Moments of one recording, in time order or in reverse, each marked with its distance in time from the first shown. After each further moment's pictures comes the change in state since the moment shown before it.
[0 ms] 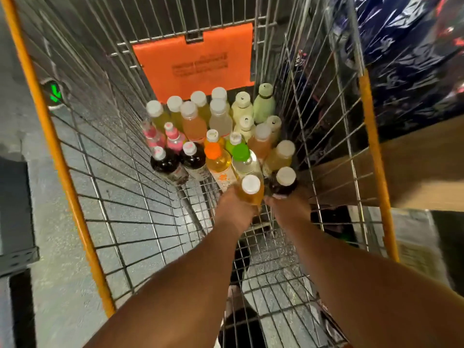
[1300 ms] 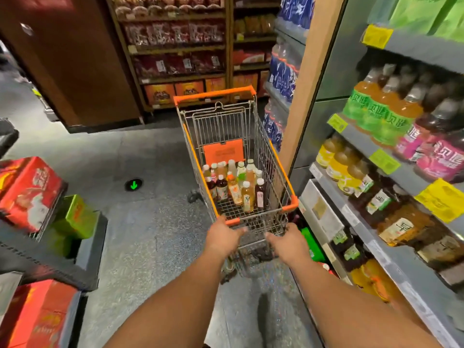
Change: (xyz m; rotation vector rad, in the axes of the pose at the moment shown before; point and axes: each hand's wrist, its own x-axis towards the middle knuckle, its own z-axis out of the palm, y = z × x) left_hand -0.521 -0.142 -0.105 0.002 0.188 0.357; right_hand -0.531 0.153 -0.168 0.150 0.069 -0.287
